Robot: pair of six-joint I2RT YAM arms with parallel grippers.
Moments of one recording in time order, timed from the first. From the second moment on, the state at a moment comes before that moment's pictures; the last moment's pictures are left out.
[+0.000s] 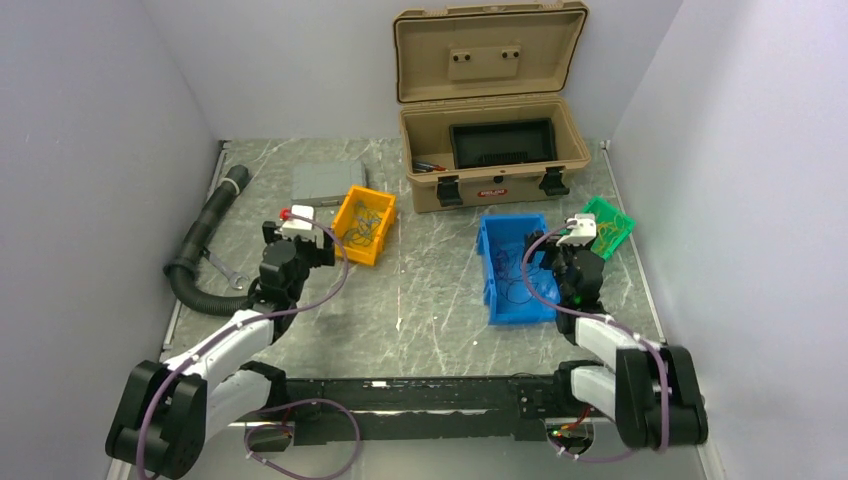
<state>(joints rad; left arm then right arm) -0.31 1.02 0.34 0.46 -0.26 0.01 0.04 1.07 0.21 0.74 -0.05 0.07</state>
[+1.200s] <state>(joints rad) -0.09 1.17 0.18 0.90 -0.32 0.10 -0.07 1.46 0.25 1.20 -0.01 0.05</state>
